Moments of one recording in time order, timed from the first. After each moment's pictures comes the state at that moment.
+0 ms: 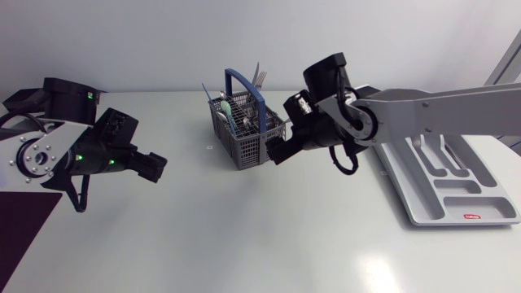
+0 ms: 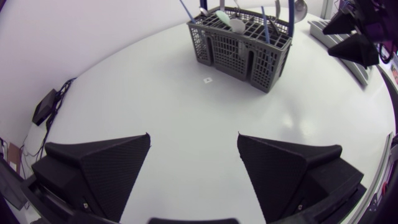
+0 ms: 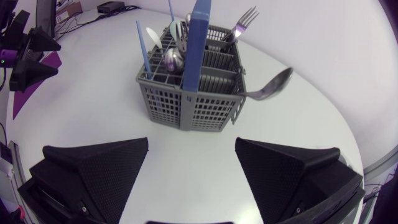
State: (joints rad) left arm -0.14 1.35 0.77 -0.20 0.05 0.30; right arm 0.52 1.73 1.13 -0.16 0.00 -0.12
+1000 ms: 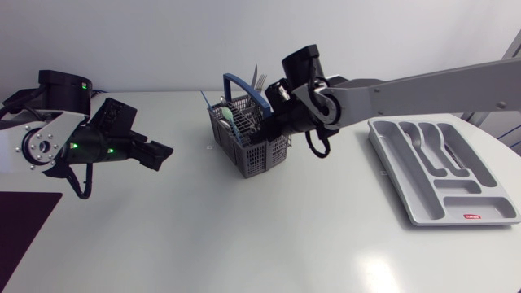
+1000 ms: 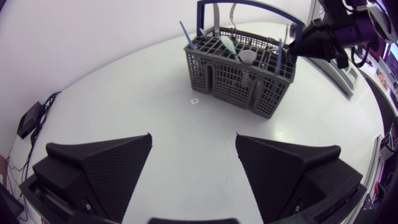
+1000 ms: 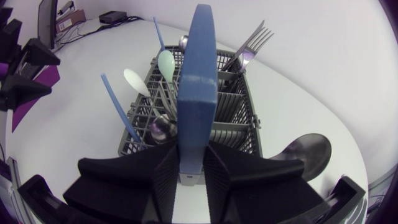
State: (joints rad) left arm -0.08 1.42 0.81 -0.12 0.23 0.32; right arm 0.53 1.89 1.31 -0.12 -0.03 -0.11
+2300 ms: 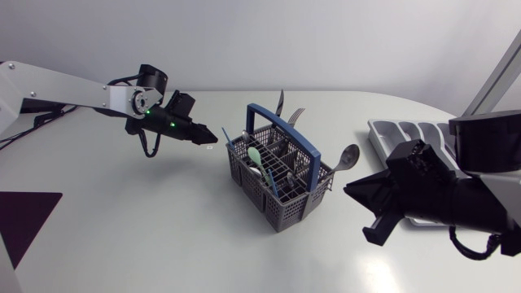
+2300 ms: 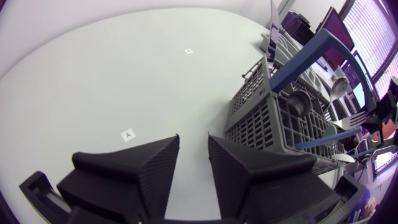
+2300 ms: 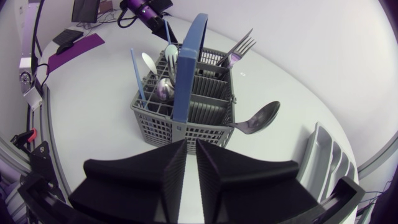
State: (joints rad) left arm -0.14 2.10 1.43 -0.32 0.60 0.29; right arm 0.33 0.90 0.56 -0.37 -0.27 -0.35
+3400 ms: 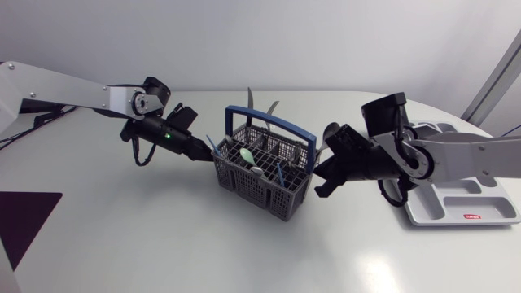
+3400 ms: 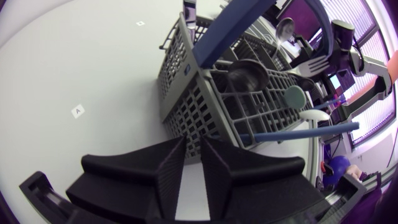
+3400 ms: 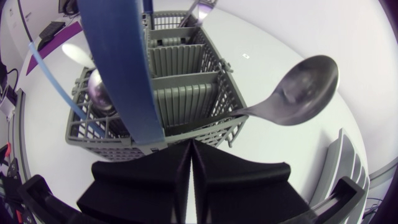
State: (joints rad) left arm -0.15 2.09 1.42 -0.59 0.78 0.51; right arm 0.31 1.56 0.78 -0.06 -0.26 -0.37
